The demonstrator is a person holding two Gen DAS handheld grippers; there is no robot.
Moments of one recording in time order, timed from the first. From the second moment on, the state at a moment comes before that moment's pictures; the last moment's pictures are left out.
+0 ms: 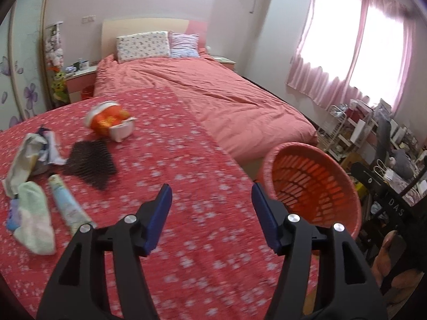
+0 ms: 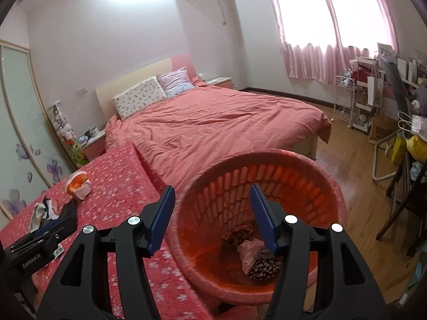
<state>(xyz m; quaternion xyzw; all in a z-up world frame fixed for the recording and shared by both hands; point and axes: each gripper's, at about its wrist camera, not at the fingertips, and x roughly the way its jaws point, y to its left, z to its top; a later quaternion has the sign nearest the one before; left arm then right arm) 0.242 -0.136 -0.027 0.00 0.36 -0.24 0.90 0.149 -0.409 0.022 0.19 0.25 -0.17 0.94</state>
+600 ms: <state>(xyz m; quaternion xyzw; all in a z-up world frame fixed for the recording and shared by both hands) 0.237 0.039 -0.027 -0.04 0.35 -0.07 0.93 0.185 -0.285 0.026 0.12 0.29 -0.03 0.95</state>
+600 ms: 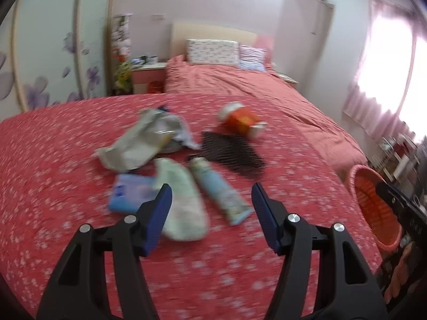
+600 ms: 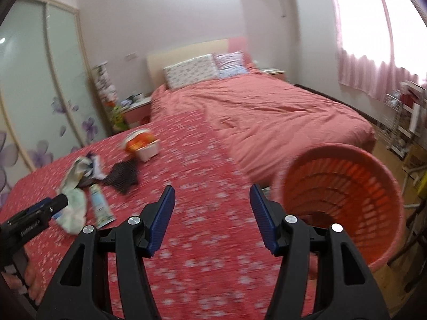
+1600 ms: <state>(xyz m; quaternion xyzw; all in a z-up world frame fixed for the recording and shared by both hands) 0.229 0.169 -0.039 -0.11 0.35 0.02 0.93 0.301 -0.122 -0.014 0.06 0.40 0.14 0.91</state>
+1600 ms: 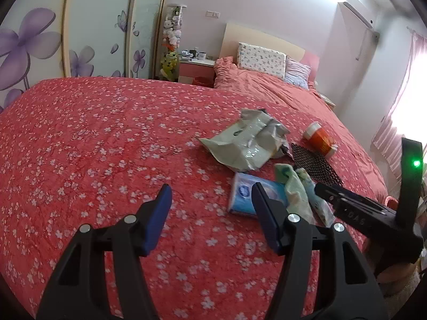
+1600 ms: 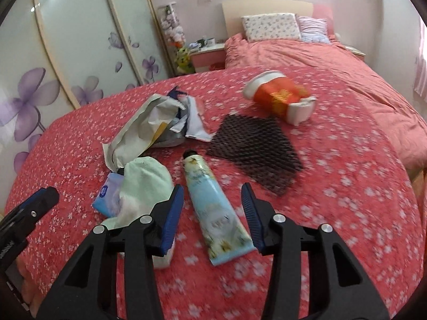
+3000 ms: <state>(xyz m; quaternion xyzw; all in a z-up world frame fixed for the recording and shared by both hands) 0.276 0.067 -0.059 -0.06 0.39 -0.06 0.92 0.269 -0.226 -0.020 0.11 0.40 0.07 0.91</state>
